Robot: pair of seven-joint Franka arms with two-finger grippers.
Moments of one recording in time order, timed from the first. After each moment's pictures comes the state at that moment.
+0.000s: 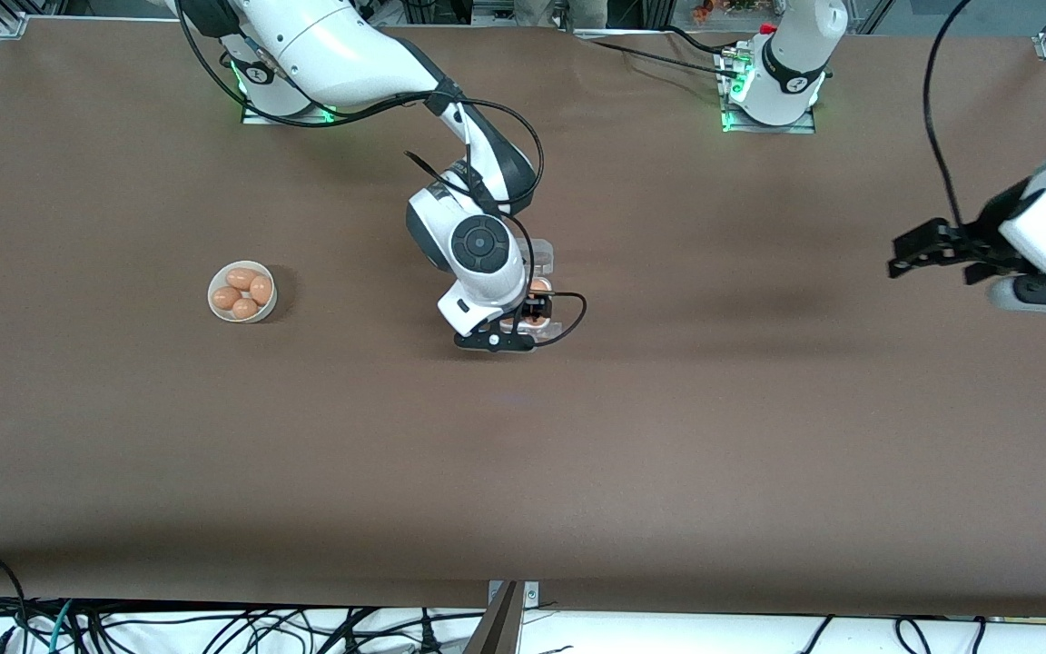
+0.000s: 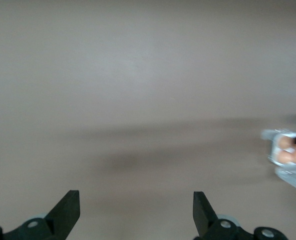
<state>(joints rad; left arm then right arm) -0.02 0.17 -0.05 -1.44 -0.12 1.54 -0.04 0.70 0.82 0.04 -1.34 0.07 2.12 0.75</state>
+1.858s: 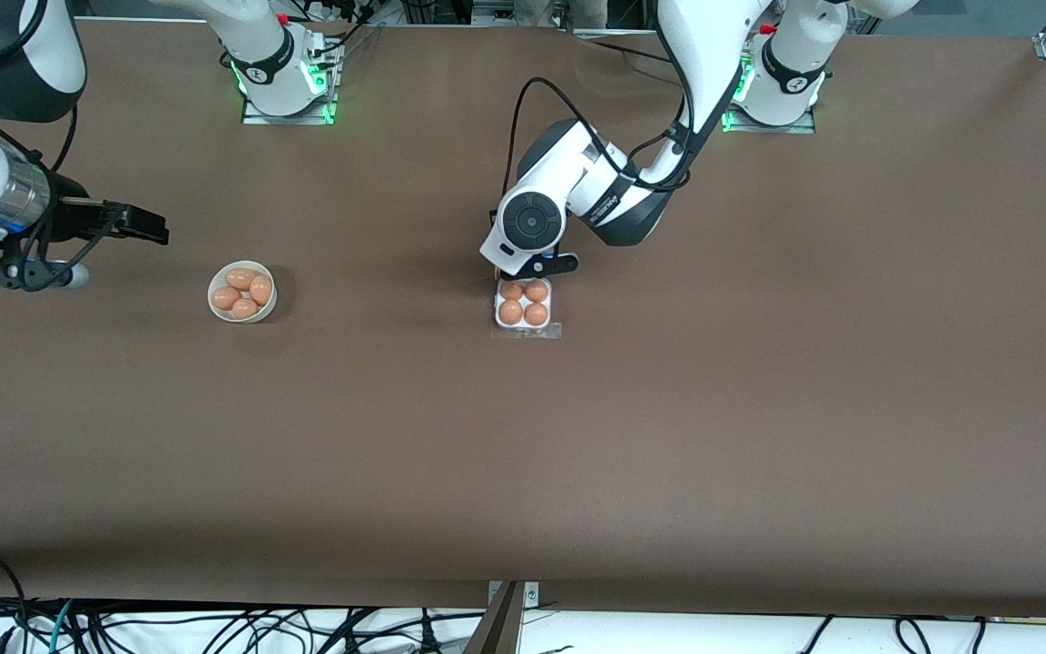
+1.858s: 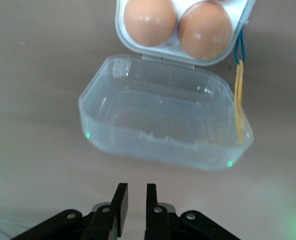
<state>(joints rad) -0.75 0.69 -0.06 -1.45 -0.39 1.75 -0.84 0.66 0.09 -0.67 -1.71 0.06 1.59 0.00</state>
